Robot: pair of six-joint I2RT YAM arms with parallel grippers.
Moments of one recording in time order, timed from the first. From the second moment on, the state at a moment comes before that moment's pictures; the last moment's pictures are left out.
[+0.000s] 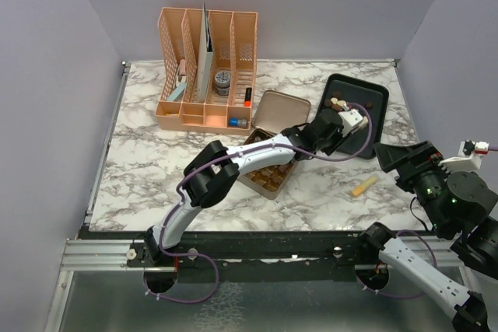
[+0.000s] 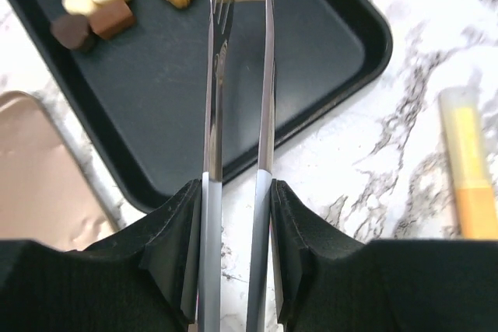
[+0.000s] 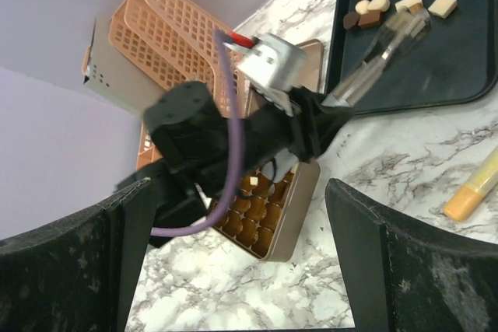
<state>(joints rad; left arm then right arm) -1.04 2.26 1.83 -0.09 -0.09 0.04 0.65 0.41 1.17 -0.98 0.55 0.89</state>
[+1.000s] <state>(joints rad) -0.81 1.60 1.42 -0.39 -0.17 -0.28 0.65 0.46 0.89 -0.96 0.45 0.94</state>
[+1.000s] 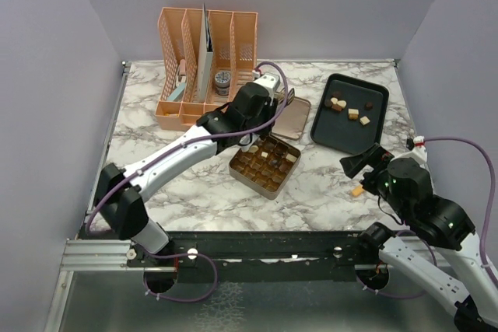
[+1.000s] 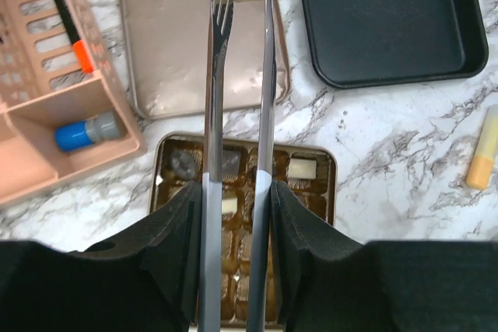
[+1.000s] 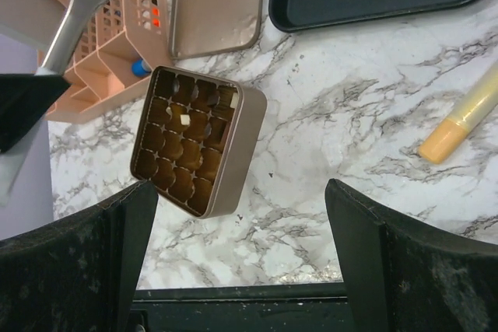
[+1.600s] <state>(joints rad) -0.81 1.24 1.11 -0.69 -0.27 -0.45 0.65 0.51 0.84 -0.92 0.40 0.94</state>
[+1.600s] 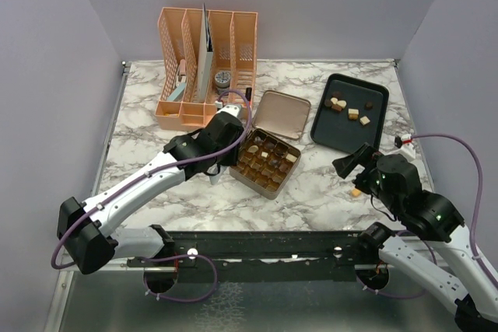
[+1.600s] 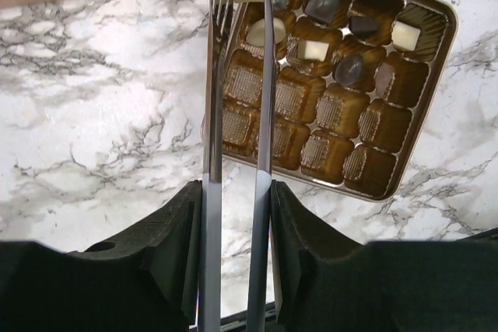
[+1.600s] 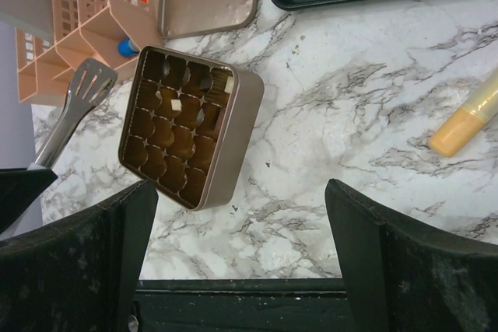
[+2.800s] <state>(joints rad) -0.81 1.15 1.05 -0.86 -0.17 -0.58 0.65 0.48 0.79 -0.91 0.37 0.96</state>
